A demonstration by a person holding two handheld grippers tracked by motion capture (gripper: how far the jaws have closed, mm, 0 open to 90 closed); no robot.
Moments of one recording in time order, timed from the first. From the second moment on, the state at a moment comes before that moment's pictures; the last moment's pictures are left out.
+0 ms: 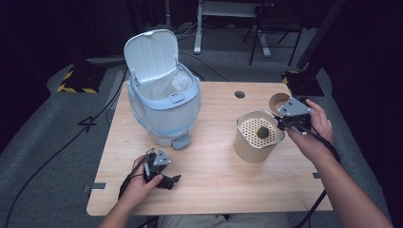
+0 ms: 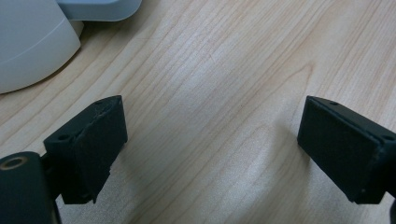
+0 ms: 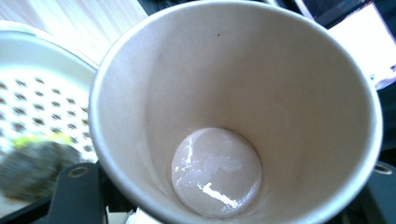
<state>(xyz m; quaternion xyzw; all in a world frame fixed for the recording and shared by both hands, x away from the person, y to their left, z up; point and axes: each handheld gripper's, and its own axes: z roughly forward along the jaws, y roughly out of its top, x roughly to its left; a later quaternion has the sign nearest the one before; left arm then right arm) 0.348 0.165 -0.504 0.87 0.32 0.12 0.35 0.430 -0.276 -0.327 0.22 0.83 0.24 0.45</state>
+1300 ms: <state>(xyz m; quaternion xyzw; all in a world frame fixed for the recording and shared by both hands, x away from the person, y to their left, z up) 0.348 0.165 -0.505 0.87 0.34 0.12 0.34 0.471 -0.174 -0.249 0.23 0.84 0.42 0.26</state>
